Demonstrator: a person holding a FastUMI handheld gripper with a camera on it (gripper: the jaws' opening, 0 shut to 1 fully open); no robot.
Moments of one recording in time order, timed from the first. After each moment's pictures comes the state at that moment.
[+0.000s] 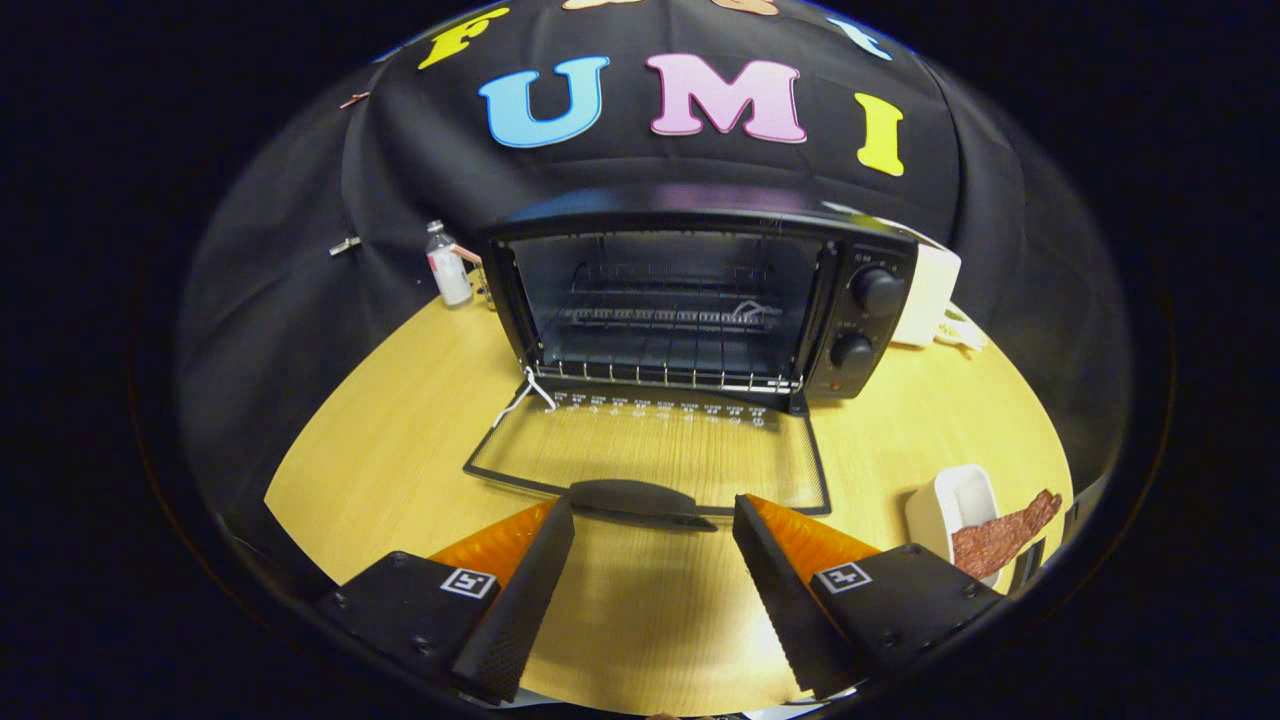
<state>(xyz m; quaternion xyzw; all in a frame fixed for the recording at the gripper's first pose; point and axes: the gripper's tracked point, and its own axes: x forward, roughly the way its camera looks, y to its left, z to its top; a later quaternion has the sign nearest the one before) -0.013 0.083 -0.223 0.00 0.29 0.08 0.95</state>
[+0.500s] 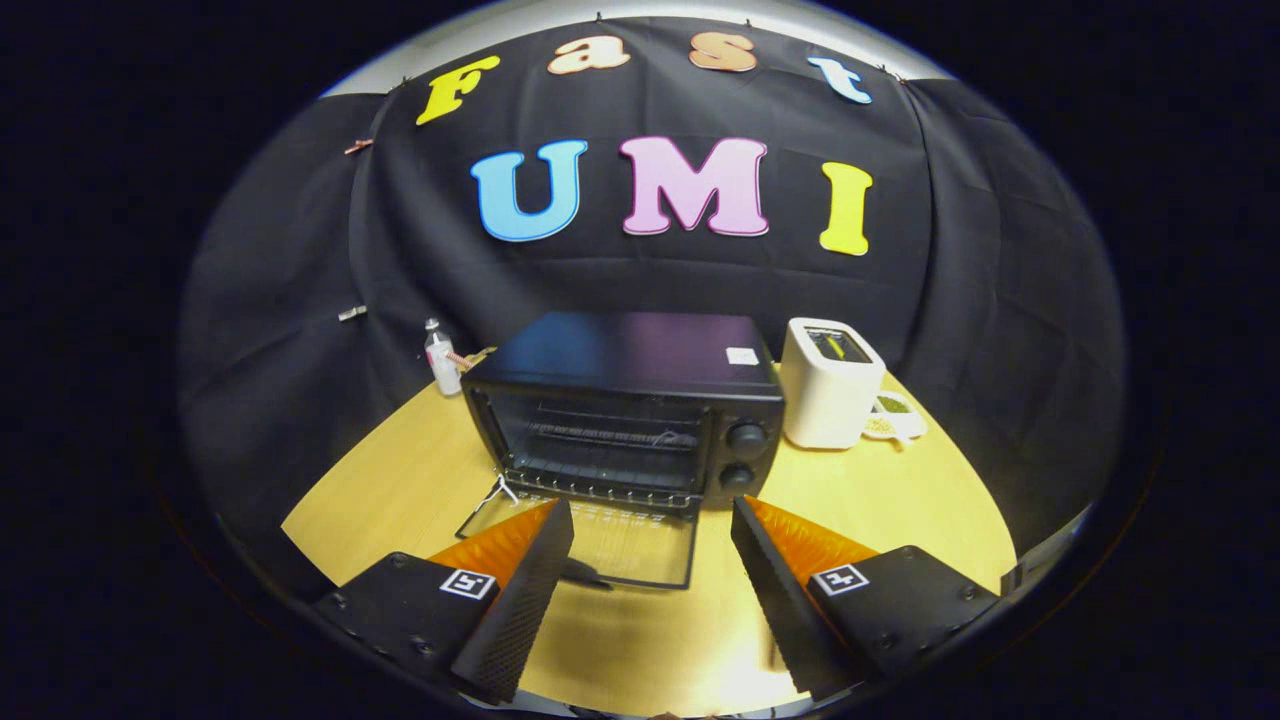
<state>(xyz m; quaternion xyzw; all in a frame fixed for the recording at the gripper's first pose) -0.009 -0.023 -0.100 0.00 0.19 0.07 0.98</state>
